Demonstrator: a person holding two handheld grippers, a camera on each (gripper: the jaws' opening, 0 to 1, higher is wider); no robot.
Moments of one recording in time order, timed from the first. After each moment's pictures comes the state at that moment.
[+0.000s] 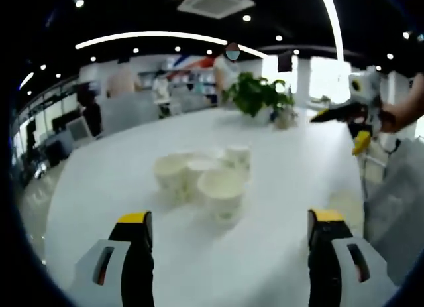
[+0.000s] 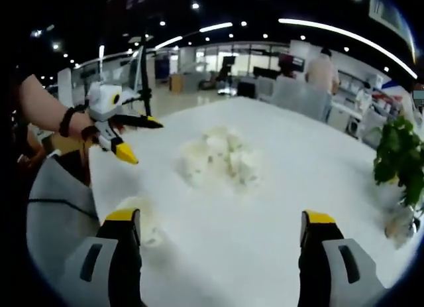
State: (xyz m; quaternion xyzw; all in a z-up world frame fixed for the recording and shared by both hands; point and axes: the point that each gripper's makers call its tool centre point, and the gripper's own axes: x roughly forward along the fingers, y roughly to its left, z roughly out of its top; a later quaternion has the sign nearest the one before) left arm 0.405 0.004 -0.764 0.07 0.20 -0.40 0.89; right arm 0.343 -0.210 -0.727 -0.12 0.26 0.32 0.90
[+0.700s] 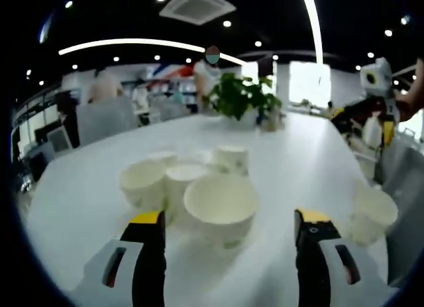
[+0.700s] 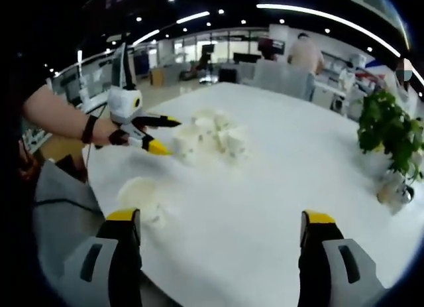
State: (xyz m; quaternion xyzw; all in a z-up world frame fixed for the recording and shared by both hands) left arm 0.438 -0.048 -0.779 0.06 0.16 -0.46 0.87; right arm 0.303 -0.237 -0.736 -0.09 0.31 0.28 0.90
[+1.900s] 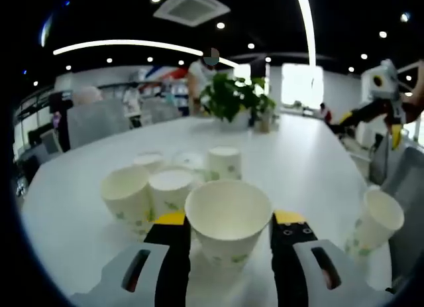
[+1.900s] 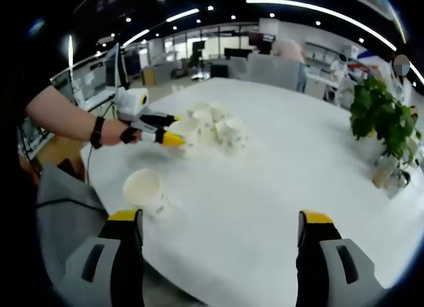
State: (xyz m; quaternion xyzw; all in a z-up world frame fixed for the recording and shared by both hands) left arm 0.440 -0.068 -0.786 0.06 0.16 -0.49 0.86; right arm 0.287 -0.246 -0.735 -0.08 0.32 0.25 0.91
